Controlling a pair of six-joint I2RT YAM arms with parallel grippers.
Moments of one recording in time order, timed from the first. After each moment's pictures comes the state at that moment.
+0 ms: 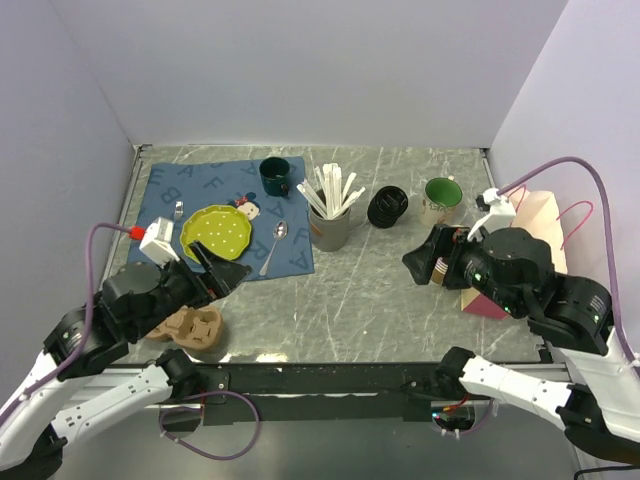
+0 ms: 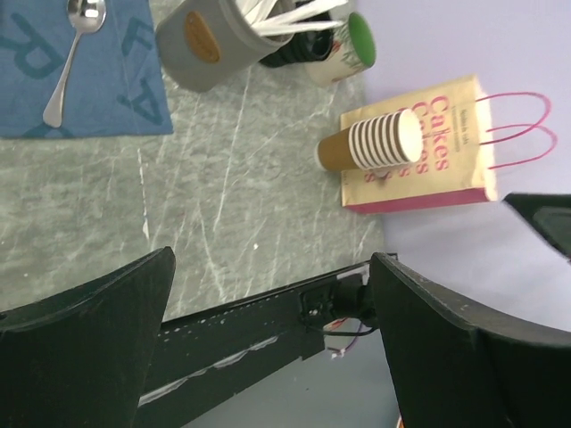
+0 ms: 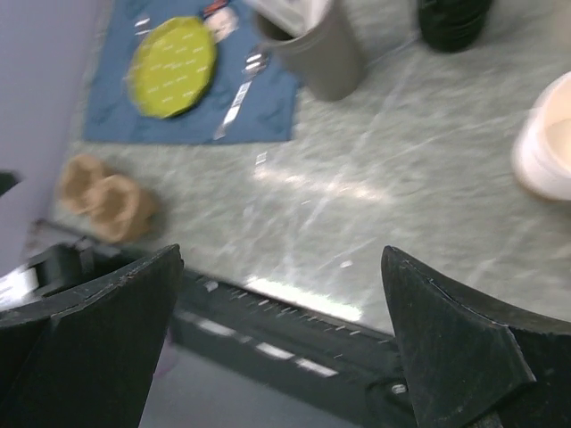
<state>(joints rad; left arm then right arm) -0.84 0.53 1.04 -0.85 -0.23 -1.01 0.85 0.80 1.47 -1.20 0.34 0.66</state>
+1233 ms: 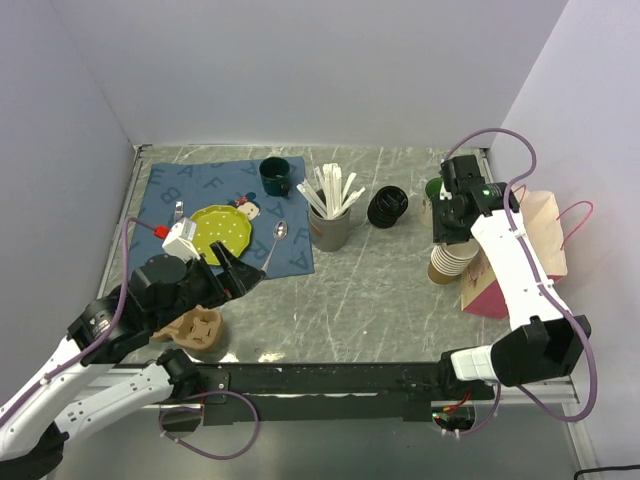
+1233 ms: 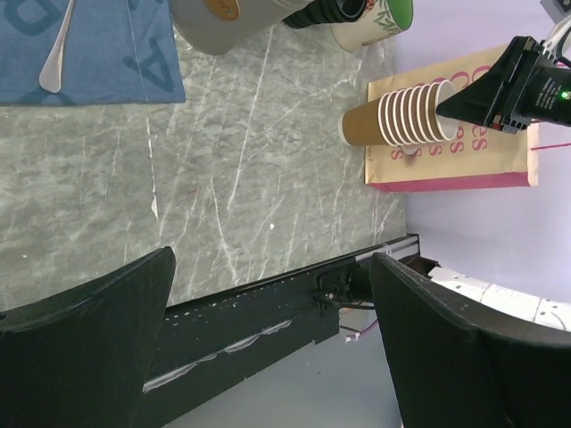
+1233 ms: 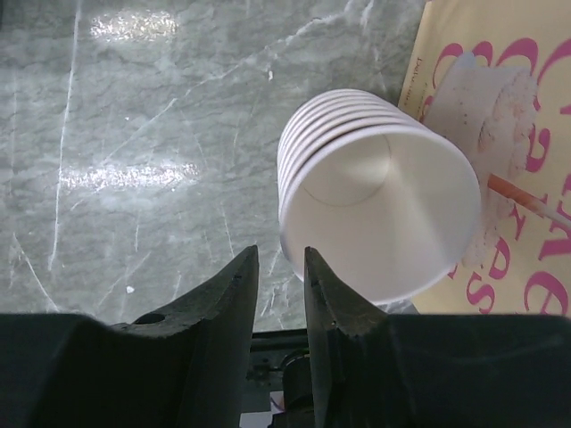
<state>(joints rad) -0.84 0.60 0.97 -0.82 -0.18 -1.02 0.15 1.33 1.39 -1.17 0.16 0.15</state>
